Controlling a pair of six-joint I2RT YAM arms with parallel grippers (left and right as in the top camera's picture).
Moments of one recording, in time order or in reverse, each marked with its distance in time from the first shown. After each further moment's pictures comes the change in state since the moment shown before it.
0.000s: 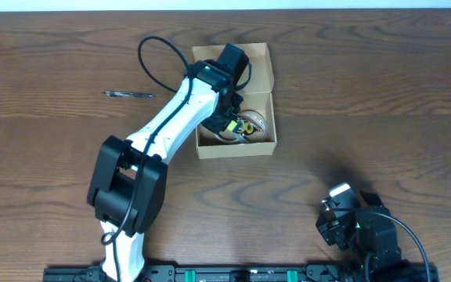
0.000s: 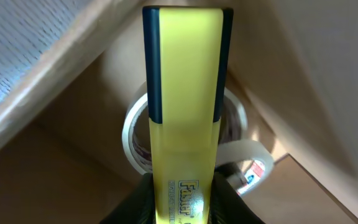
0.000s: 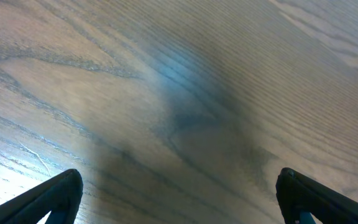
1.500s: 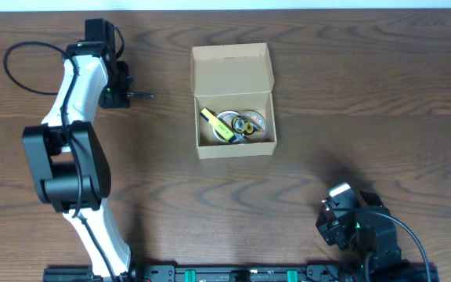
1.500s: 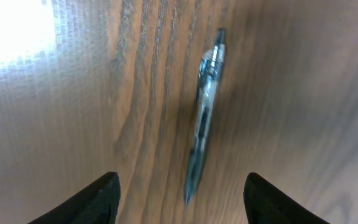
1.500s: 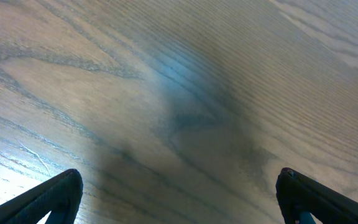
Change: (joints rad) left arm 0.600 0.070 0.031 0.100 -0.093 -0.119; right arm 0.000 0.000 0.000 0.000 0.000 0.000
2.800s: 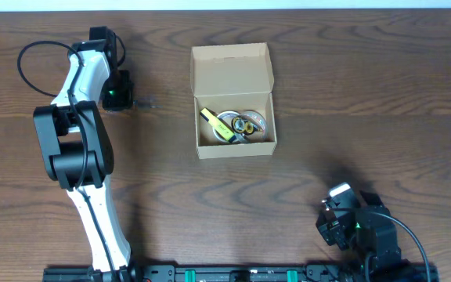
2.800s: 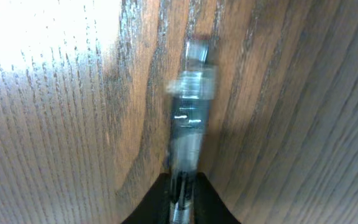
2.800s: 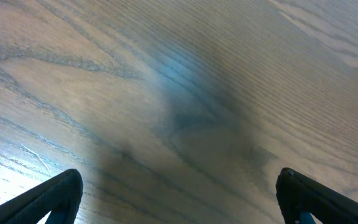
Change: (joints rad) left arm 0.028 0.205 0.146 -0.121 0.079 0.034; right arm 0.000 0.000 0.000 0.000 0.000 0.000
